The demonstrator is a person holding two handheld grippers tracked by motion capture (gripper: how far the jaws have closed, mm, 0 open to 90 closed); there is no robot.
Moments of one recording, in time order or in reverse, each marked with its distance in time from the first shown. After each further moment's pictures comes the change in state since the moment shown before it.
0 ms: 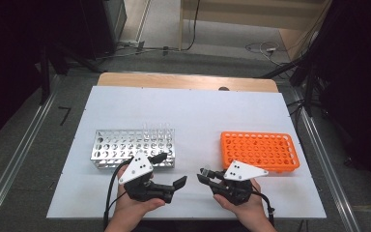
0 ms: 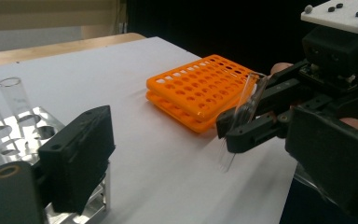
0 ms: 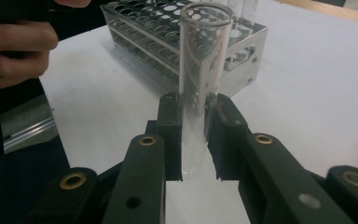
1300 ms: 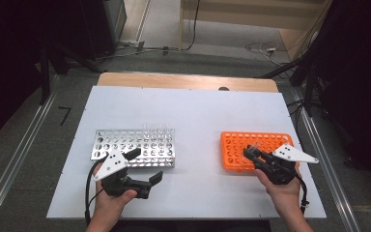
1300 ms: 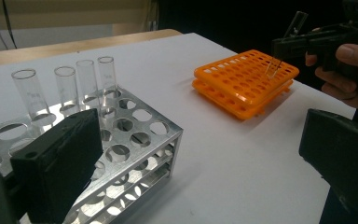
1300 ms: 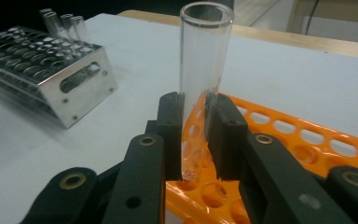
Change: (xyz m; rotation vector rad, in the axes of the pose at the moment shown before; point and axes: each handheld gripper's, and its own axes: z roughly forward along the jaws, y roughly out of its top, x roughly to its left) left arm 0.040 -0.013 -0.037 -0.007 0.104 -0.015; right arm -0.087 -0.016 -0.067 -0.087 -0.309 0.157
